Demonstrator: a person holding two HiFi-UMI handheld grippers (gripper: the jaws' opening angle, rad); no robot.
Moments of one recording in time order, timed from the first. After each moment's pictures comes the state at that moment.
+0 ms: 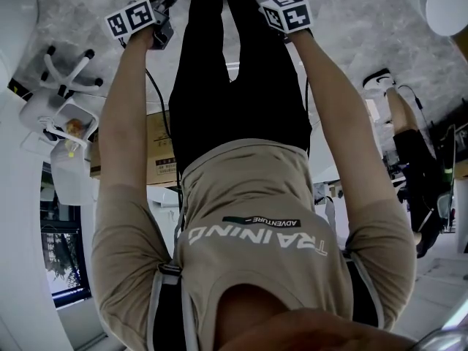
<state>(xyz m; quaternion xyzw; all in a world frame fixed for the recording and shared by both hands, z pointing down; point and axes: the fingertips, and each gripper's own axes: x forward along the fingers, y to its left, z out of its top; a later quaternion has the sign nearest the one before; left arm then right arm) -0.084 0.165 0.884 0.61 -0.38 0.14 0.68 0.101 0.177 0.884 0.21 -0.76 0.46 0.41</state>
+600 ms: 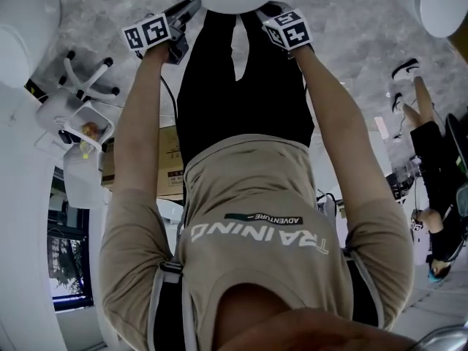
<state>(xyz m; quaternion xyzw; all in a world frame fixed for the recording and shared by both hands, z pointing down) -0.098 0.163 0.824 0.64 -0.35 0.11 0.67 0.057 0.192 0.849 0.20 -0.78 0.43 0.41</state>
